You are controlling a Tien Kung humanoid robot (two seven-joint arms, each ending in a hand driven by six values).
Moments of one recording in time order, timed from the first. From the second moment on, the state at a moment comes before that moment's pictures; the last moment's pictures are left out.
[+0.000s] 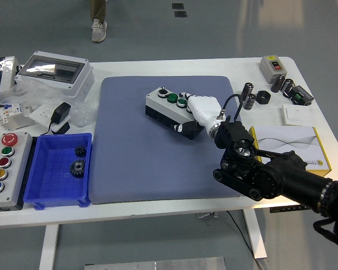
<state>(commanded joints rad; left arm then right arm) 0.04 0.15 -1.32 -0.18 0.93 0.07 0.19 0.83 -0.15 0.30 0.93 -1.72 -0.40 -0.33</state>
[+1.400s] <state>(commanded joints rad) 0.06 0.14 -1.33 -0.18 0.92 0.08 0.20 0.70 -0.45 0.18 1.19 -1.97 -0.56 0.03</state>
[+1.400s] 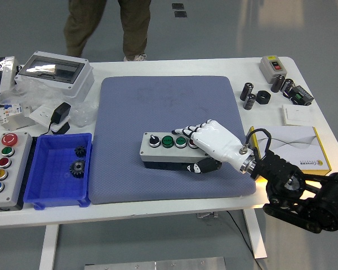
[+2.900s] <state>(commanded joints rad) 0.05 0.14 -1.33 -0.18 0.93 0.07 0.20 0.72 -0.48 0.15 1.22 -1.89 -0.52 0.01</state>
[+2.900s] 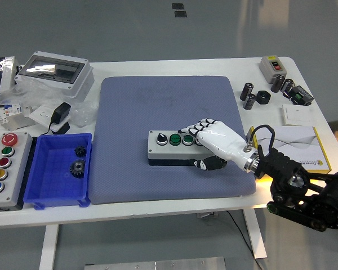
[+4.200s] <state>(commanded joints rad) 0.06 0.13 -1.33 -0.18 0.94 0.07 0.19 0.71 -0.60 0.21 1.41 -1.66 -0.44 0.00</state>
